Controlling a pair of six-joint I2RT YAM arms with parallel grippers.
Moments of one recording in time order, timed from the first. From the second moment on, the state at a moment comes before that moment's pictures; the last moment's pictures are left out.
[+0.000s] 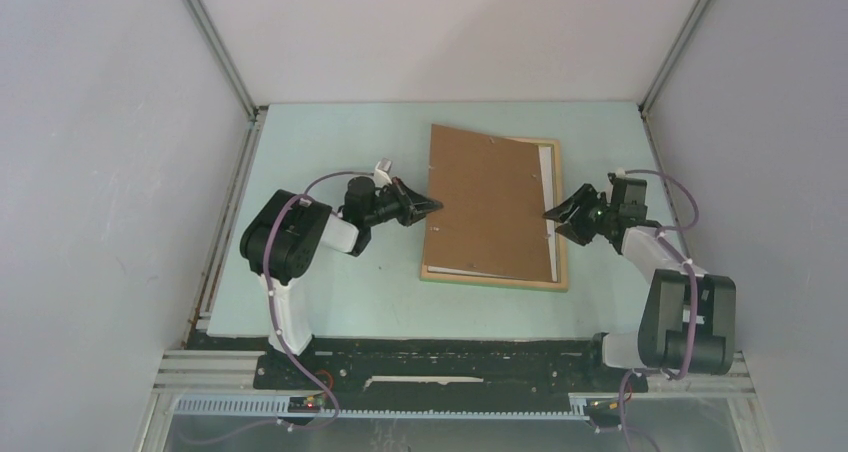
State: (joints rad) left arm -0.38 1.96 0.75 0.97 0.64 -1.27; right arm -0.15 1.35 0.68 -0.14 -0.51 0.68
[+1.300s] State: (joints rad) left arm -0.38 1.97 0.77 0.96 0.64 -1.27; right arm -0.14 1.61 0.64 0.14 -0.56 0.71
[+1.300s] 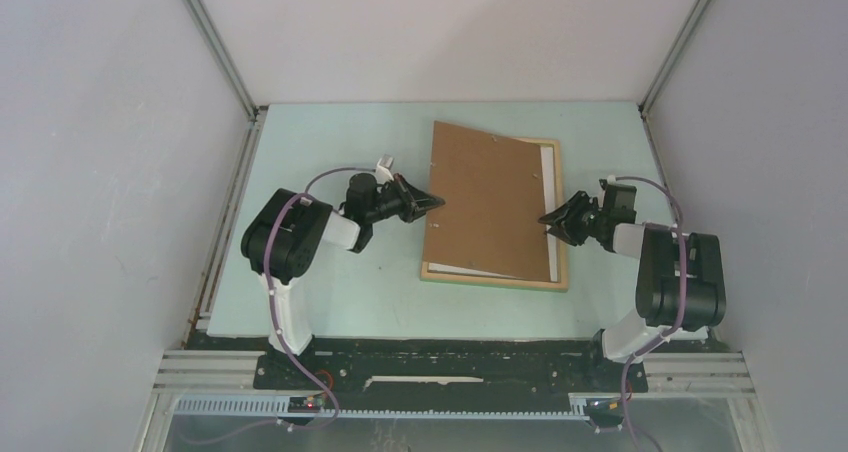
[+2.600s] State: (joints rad) left arm -0.43 2.01 1.16 0.32 0.63 -0.92; right arm -0.26 1.72 0.84 -0.07 -0.46 0.60
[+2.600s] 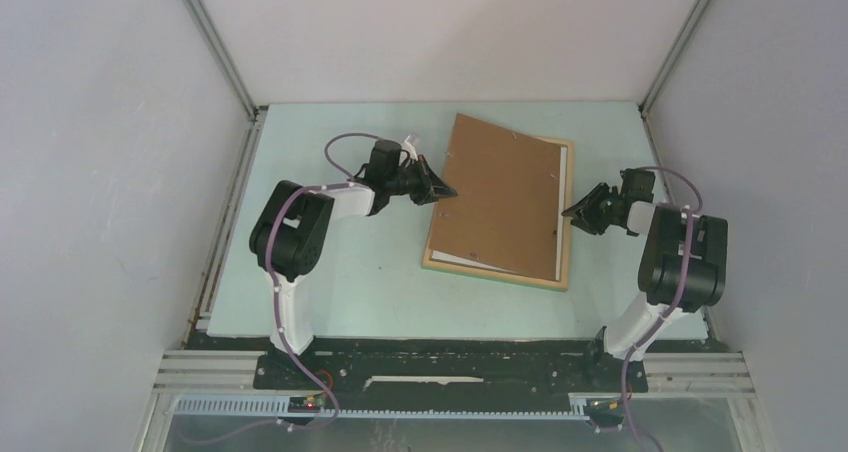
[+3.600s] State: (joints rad) left arm -0.47 1.97 1.32 0.07 0.56 -0.65; right arm -0.27 1.79 0.88 -0.02 -0.55 0.57
